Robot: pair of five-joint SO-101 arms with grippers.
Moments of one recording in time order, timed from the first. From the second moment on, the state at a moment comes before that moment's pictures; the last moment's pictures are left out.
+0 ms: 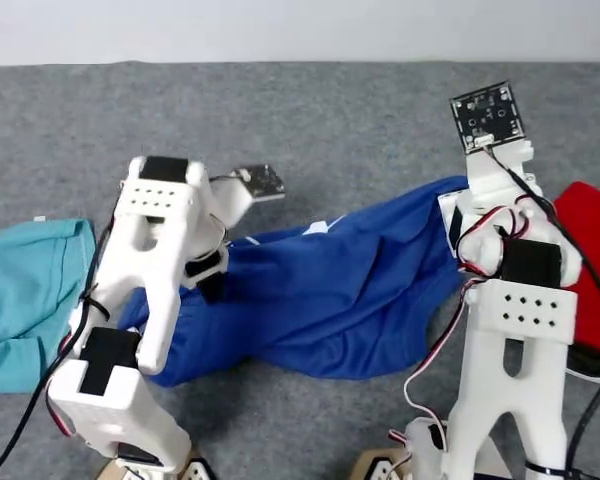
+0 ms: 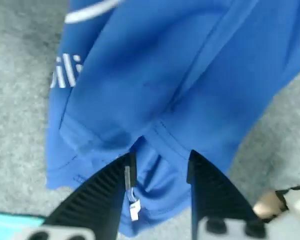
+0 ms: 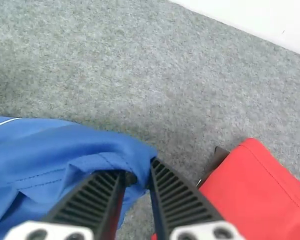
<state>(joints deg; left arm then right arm) 3.5 11.7 4.9 94.9 -41.5 6.3 -33.1 24.4 58.4 23.3</state>
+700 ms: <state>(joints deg) 2.0 20.7 10.4 75.8 -41.9 6.3 -33.1 24.4 58.4 23.3</state>
